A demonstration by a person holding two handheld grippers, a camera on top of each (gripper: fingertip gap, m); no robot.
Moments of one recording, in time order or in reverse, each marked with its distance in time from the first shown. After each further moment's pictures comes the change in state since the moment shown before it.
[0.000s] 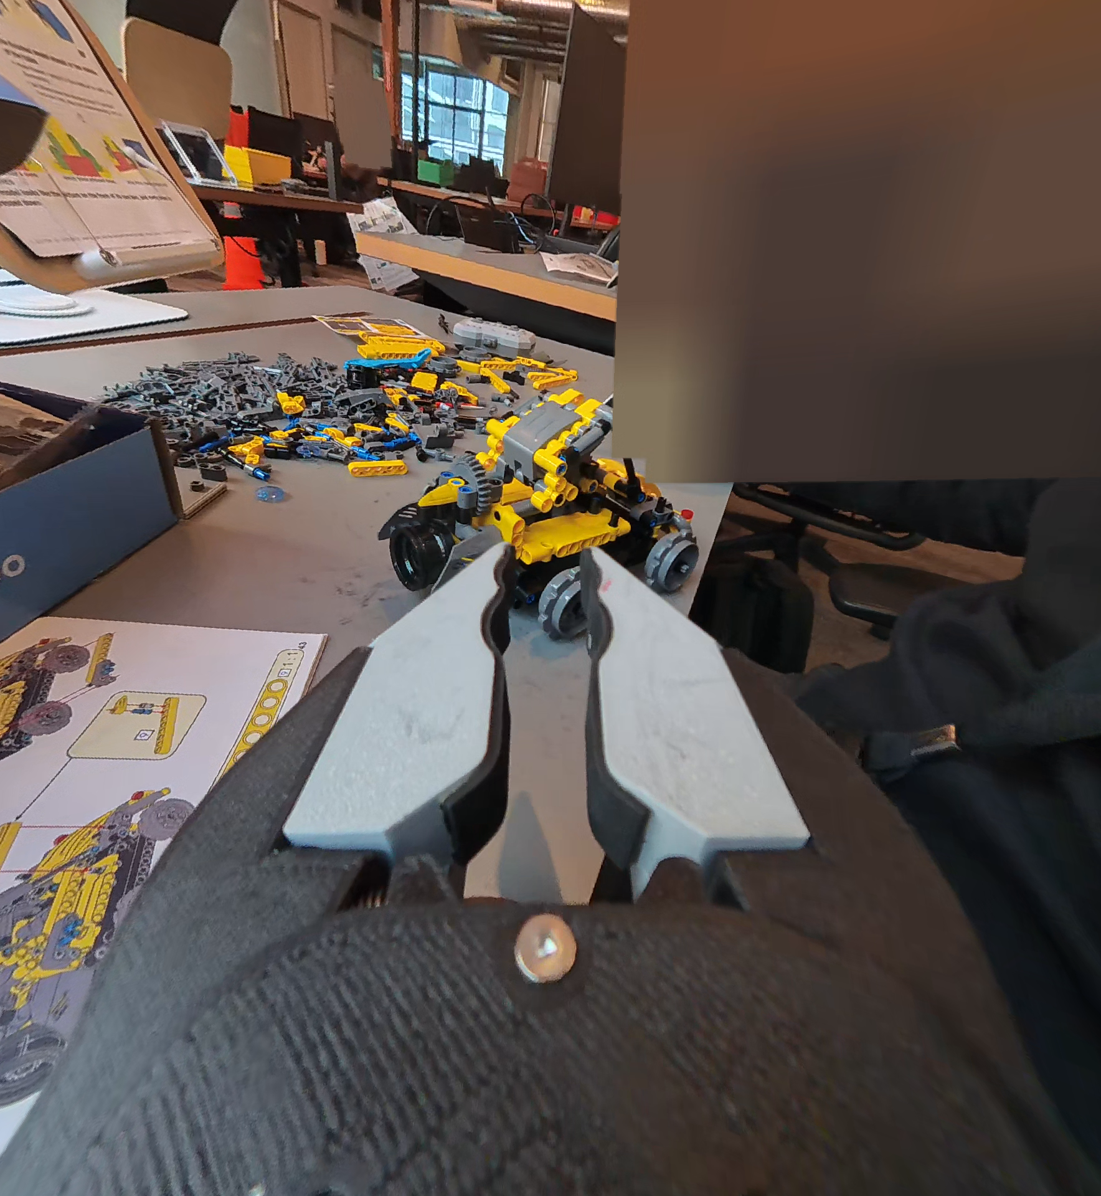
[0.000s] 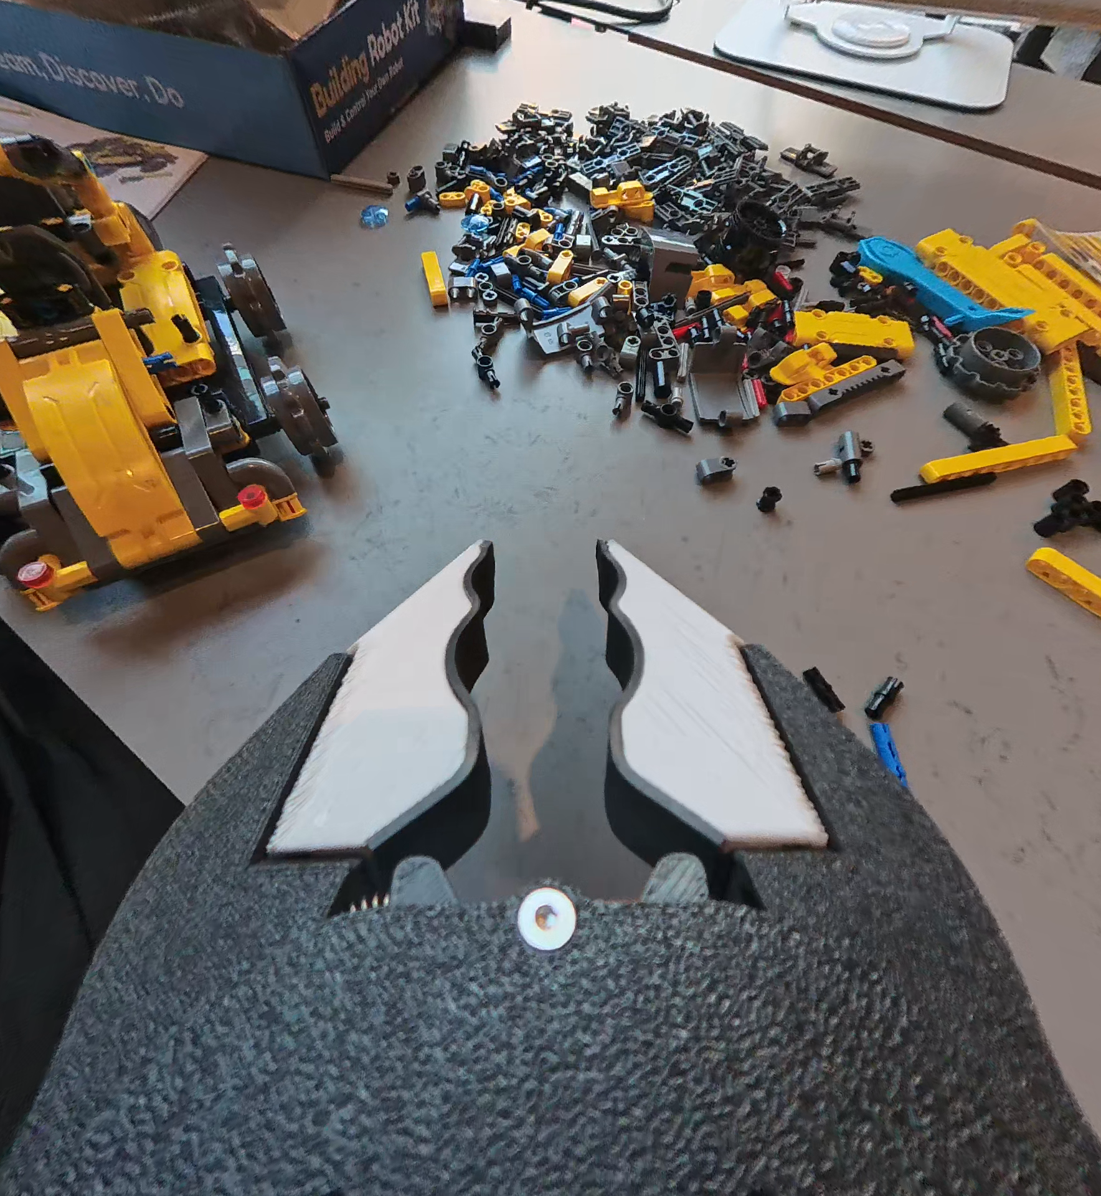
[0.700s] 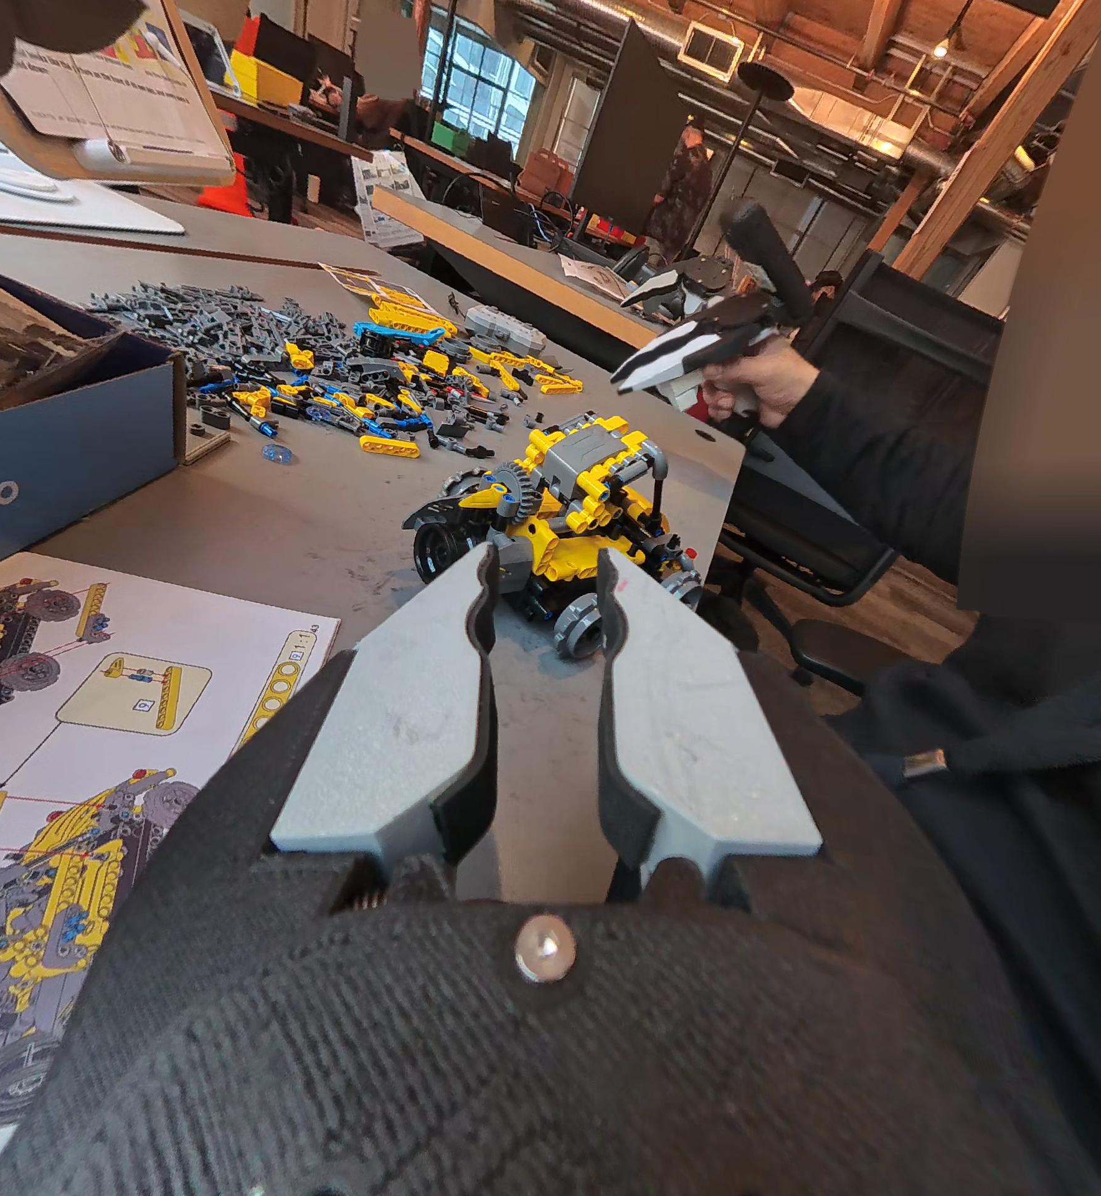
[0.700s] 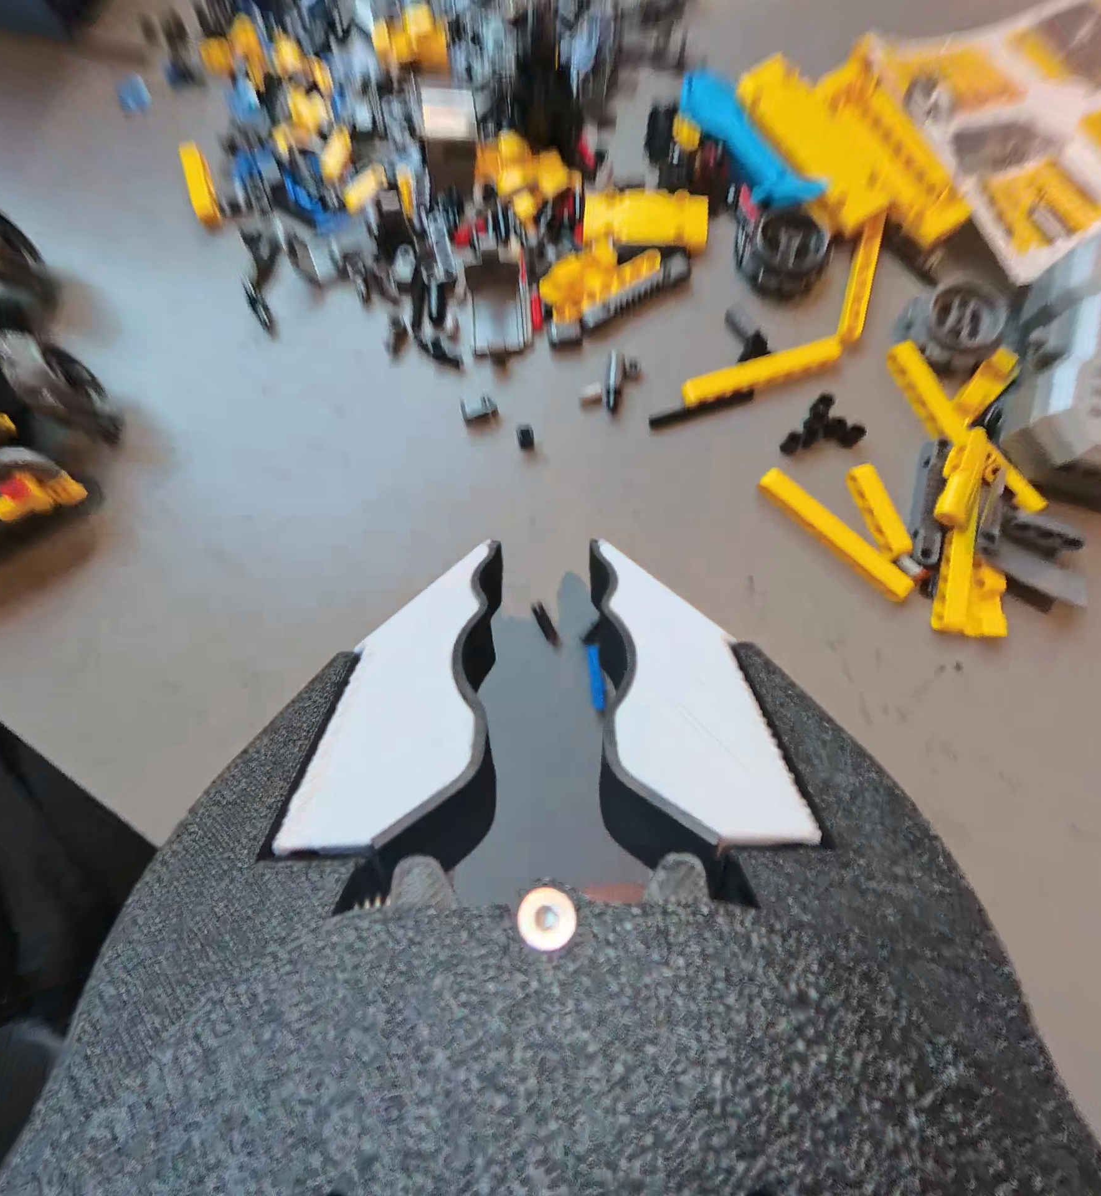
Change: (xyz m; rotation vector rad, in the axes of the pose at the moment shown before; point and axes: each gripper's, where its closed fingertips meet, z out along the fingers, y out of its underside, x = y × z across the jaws) left arm -0.023 -0.006 0.004 -0.005 0.008 -0.206; right arm 0.097 -0.002 -0.024 -0.259 0.021 0.072
